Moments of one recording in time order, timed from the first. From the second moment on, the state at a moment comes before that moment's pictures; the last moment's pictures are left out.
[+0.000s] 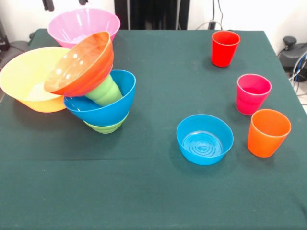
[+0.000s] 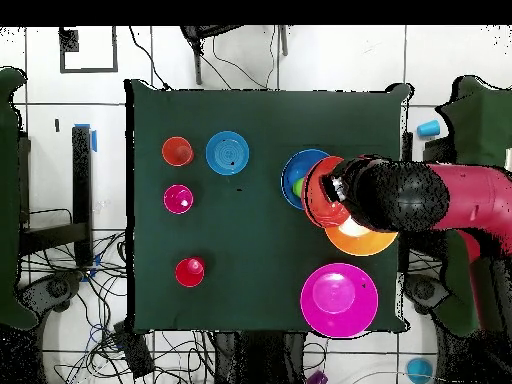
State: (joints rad) arm -1.03 -0.91 0.87 1.70 -0.47 0.89 1.28
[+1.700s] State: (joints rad) arm -0.66 -0.92 0.65 1.69 -0.38 0.81 1.49
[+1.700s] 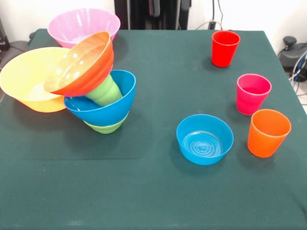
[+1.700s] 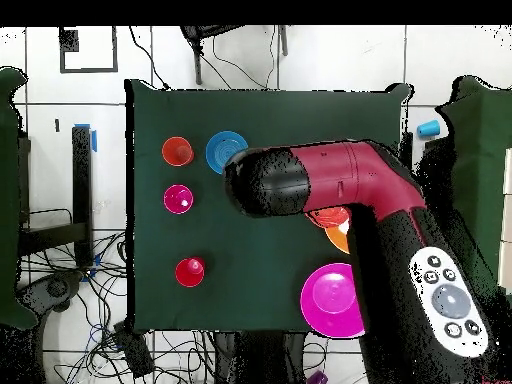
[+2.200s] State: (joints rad) arm -0.61 -0.78 0.56 1.62 -0.43 0.81 1.50
